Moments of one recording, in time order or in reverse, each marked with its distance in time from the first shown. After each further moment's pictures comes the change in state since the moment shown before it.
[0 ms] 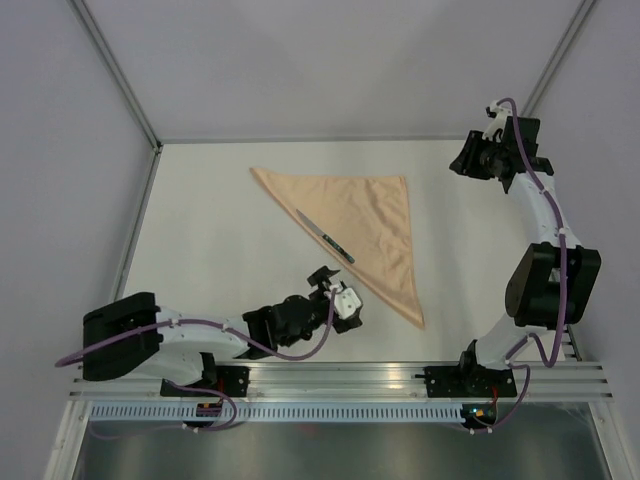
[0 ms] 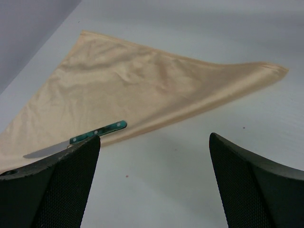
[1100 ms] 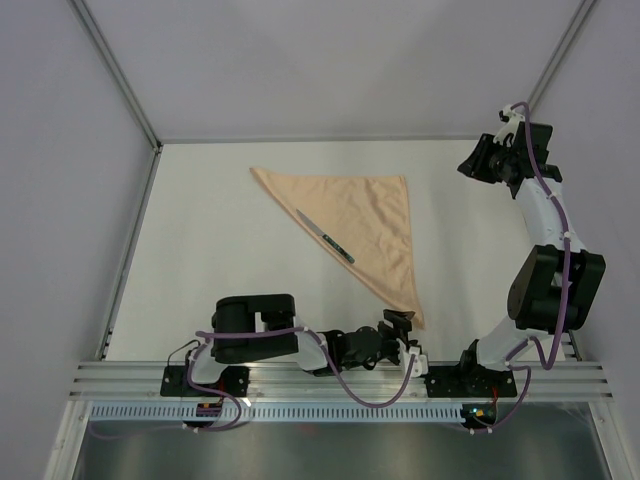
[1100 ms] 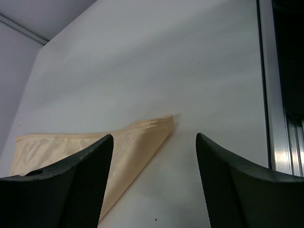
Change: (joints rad) left arm -0.212 0.783 0.344 0.430 0.160 0.393; right arm -0.085 -0.034 -0.075 0.058 -0.062 0.043
